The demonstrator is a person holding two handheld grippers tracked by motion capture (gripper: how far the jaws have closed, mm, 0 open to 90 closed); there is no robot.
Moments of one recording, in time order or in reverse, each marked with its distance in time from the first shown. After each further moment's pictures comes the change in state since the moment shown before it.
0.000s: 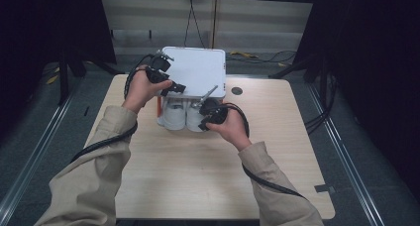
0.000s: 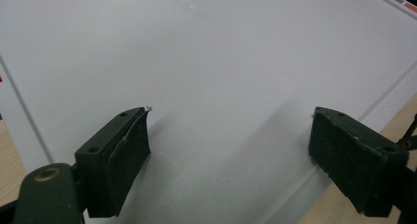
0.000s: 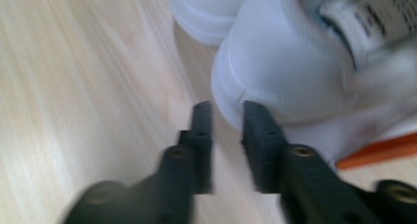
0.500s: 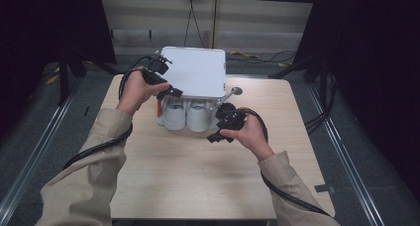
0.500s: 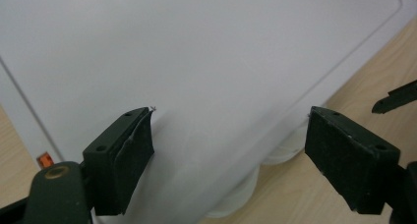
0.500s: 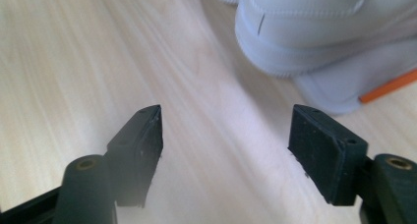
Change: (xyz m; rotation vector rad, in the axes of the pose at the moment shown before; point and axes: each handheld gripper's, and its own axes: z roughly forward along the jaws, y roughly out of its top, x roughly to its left) left arm -0.010 -0.007 -0.020 0.094 -0.036 0.005; right arm 0.000 -0.037 -0.035 0.004 0.107 0.103
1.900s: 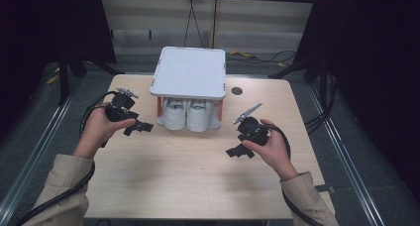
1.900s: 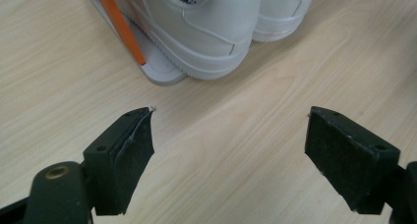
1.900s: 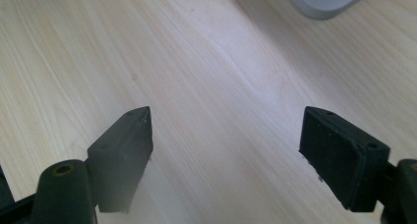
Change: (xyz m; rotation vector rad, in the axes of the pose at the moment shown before) left arm 0.007 -0.124 -0.033 0.058 -0.058 -0.097; right arm 0.000 -0.067 -0.025 0.019 -0.012 0.087
